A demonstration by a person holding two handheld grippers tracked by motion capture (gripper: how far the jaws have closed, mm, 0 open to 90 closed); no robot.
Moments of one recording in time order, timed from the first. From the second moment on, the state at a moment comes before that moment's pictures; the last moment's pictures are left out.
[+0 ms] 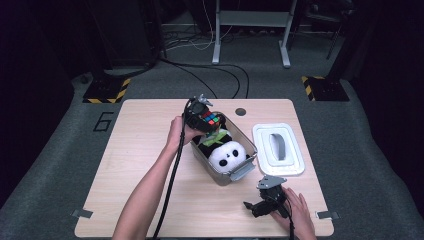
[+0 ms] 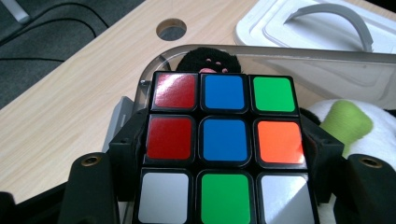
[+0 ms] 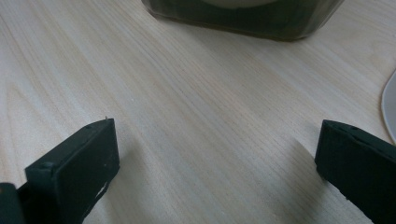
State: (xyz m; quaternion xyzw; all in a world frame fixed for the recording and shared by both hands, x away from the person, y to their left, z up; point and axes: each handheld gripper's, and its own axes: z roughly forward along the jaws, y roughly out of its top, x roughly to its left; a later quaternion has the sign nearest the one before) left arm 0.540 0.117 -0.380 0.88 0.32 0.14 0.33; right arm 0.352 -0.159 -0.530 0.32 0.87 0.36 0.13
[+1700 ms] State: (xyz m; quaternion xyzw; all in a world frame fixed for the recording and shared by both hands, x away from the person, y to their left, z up) left arm 0.517 0.118 -0.367 0.85 0.32 0.23 0.34; right arm 0.352 -0.159 -0.530 0.32 0.87 0.36 0.13
